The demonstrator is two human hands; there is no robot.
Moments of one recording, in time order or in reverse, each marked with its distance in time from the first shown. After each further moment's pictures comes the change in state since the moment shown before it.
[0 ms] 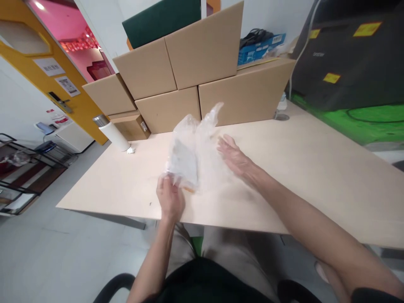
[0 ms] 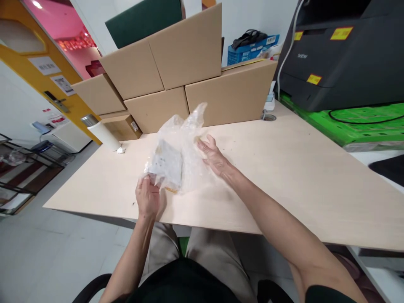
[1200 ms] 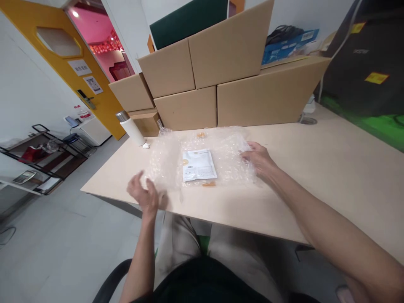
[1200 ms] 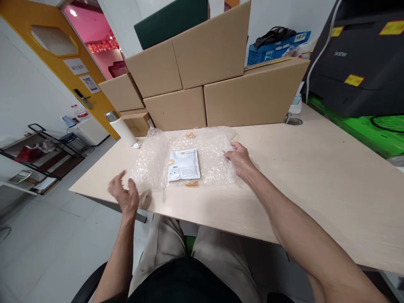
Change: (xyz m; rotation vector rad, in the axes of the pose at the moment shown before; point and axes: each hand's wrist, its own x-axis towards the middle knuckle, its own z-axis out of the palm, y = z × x) left_hand 0.040 0.048 -0.107 1.188 0.303 0.674; right_hand 0.031 0.024 -0.027 -0.105 0.262 -0.044
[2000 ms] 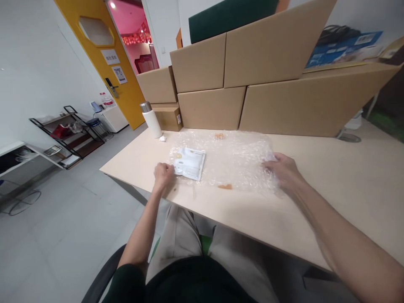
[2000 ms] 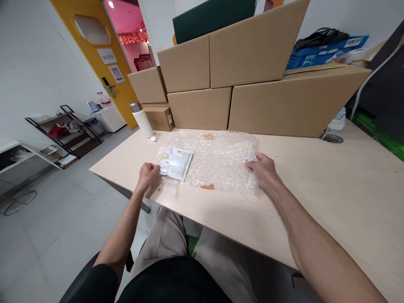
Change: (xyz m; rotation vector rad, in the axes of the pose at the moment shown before) left_hand 0.033 -0.017 0.026 0.181 -0.640 -0.224; right_hand -0.016 -0.011 -0.002 -0.228 0.055 0.032
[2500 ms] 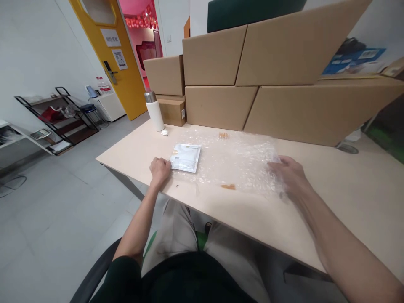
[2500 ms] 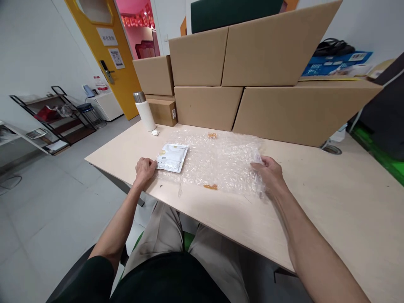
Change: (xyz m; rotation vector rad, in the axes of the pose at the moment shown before) left_hand 0.010 -0.022 0.003 0.162 0.002 -0.098; right_hand 0.004 0.004 -0.013 -0.240 0.042 -0.124
